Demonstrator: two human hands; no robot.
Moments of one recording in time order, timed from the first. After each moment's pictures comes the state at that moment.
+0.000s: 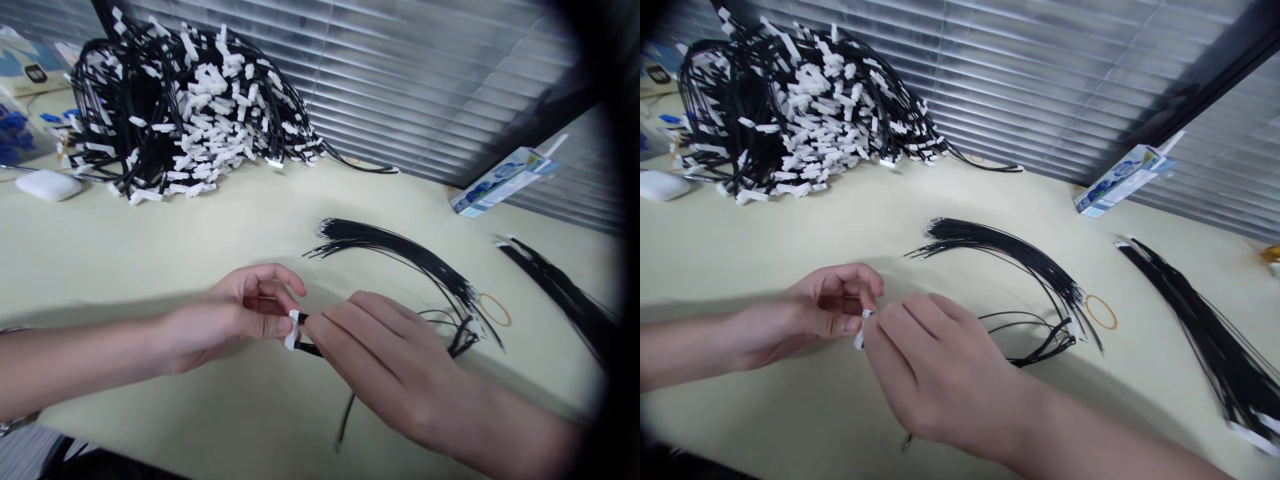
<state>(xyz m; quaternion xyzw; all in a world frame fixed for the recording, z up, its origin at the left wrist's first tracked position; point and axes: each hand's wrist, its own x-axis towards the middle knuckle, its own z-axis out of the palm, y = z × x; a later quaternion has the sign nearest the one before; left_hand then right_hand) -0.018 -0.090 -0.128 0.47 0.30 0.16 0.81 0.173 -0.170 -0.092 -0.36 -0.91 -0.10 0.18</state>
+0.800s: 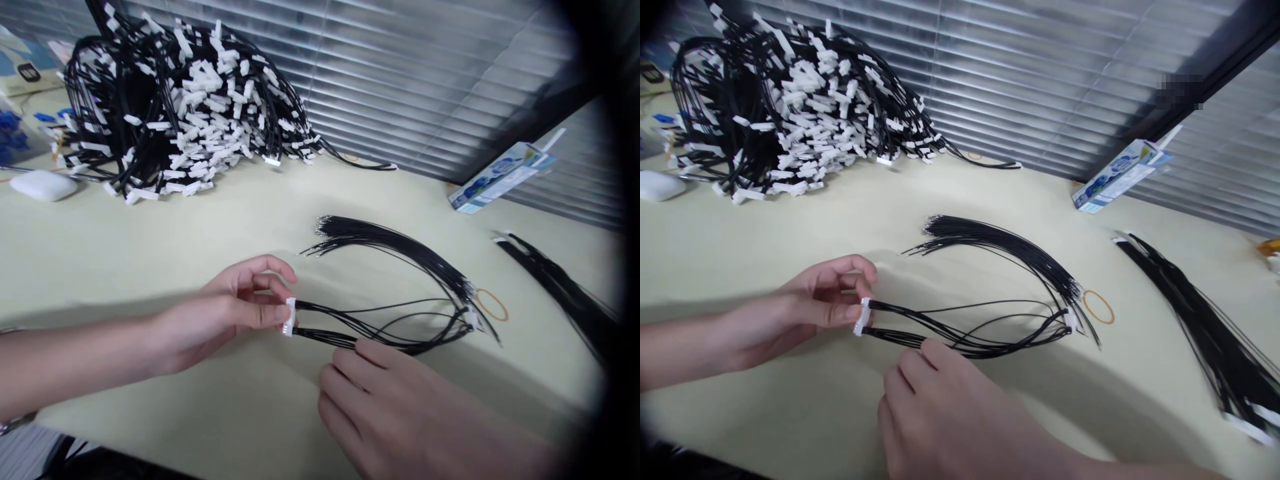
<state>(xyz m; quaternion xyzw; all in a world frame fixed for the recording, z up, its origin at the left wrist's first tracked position) -0.014 -0.090 -0.123 0.47 0.32 0.17 0.81 0.171 -0.202 -0.103 -0.33 -0.94 -0.08 -0.01</state>
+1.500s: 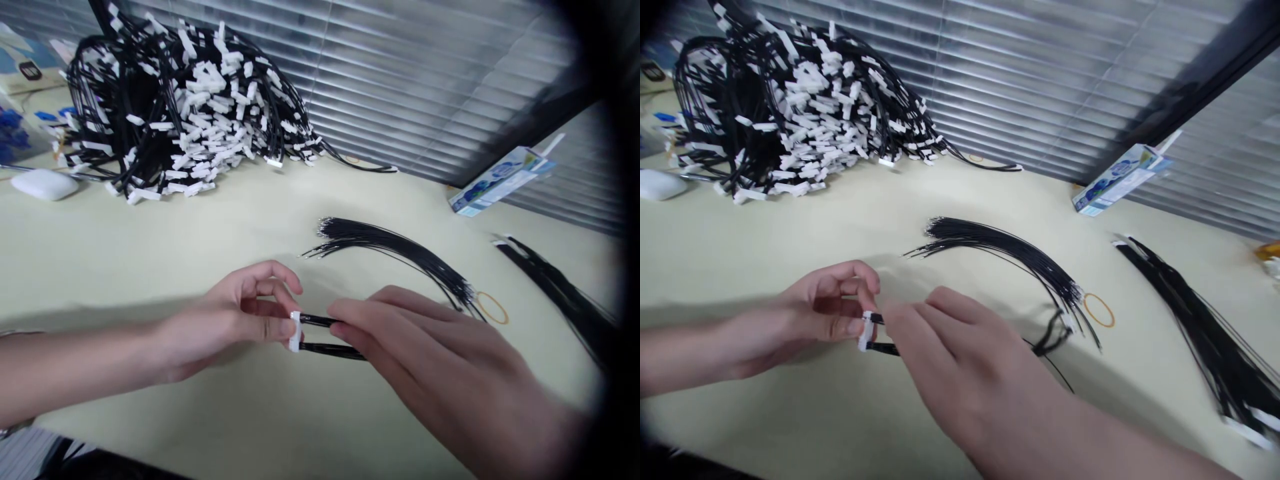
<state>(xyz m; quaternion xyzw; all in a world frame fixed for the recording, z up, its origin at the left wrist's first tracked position) -0.017 -0.092 -0.120 0.49 0.31 0.16 0.80 0.184 -0.182 -0.079 -0.42 -0.89 0.00 0.18</state>
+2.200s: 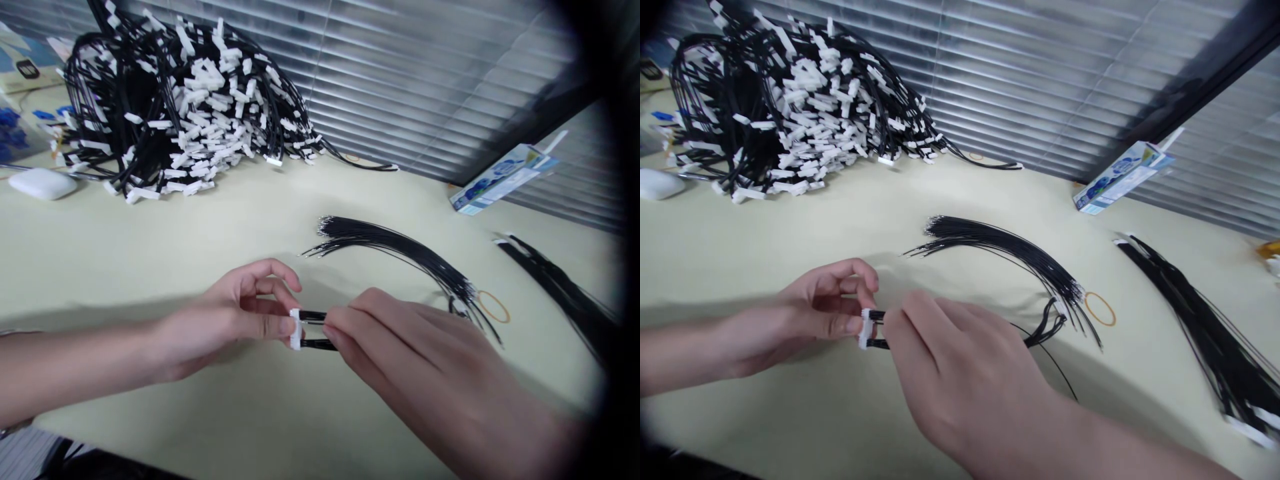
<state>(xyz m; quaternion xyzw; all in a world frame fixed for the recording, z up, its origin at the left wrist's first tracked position) -0.016 -0.092 -0.120 0.49 0.30 0.16 0.80 0.176 -0.181 -0.086 -0.46 -0.88 -0.06 0.15</state>
